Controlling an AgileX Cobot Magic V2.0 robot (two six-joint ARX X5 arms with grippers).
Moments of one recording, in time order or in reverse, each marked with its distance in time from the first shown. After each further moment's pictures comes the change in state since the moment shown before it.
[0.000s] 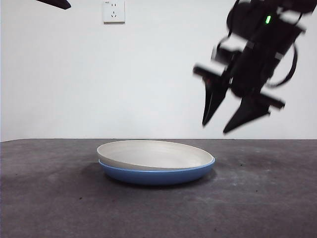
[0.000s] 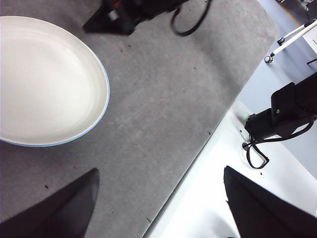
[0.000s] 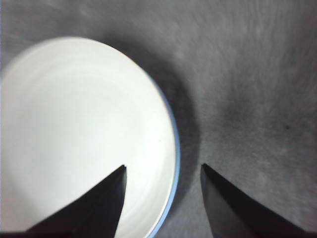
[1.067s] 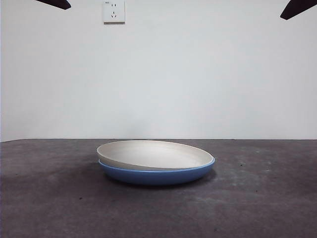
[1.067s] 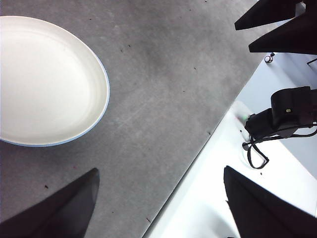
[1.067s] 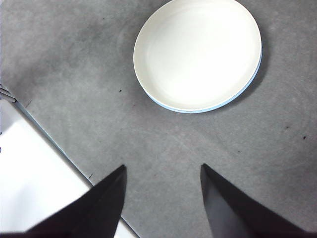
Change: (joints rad) left arm 0.000 0.000 0.000 0.000 0.000 0.000; right arm 0.064 -0.648 0.000 -0.599 -0.158 -0.308
